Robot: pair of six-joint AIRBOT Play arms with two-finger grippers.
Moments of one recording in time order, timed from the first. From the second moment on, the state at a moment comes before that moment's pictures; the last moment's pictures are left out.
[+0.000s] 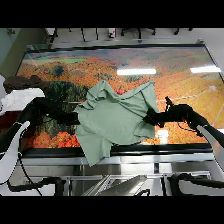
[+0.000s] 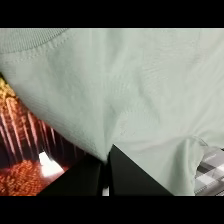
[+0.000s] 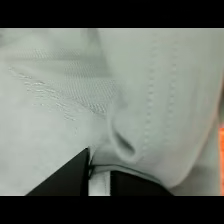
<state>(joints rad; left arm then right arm) -0.01 -1.46 1.03 -2.11 1.22 1.86 -0.03 -1.43 0.76 2.49 -0.86 -1.73</state>
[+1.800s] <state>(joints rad) -0.02 -1.62 1.62 -2.11 1.05 1.79 -0.17 -1.24 0.92 2.61 -0.72 -2.04</state>
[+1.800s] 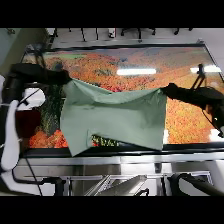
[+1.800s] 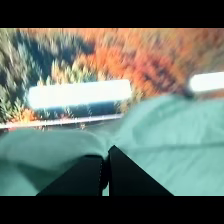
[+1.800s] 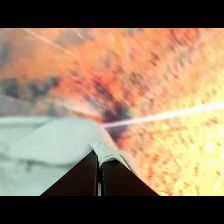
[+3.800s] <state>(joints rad) 0.21 -2.00 1.67 -2.27 1.54 1.90 -0.46 -1.32 0.48 2.48 -1.07 -2.07</state>
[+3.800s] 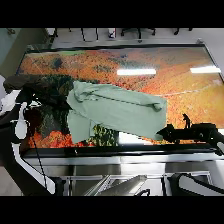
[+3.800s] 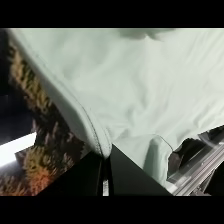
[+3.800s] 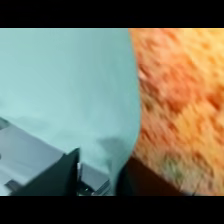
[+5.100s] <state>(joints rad) 0.15 -0.59 1.67 -2.08 0.91 1.82 -0.41 -0.71 1.76 2.55 -1.07 -2.04</state>
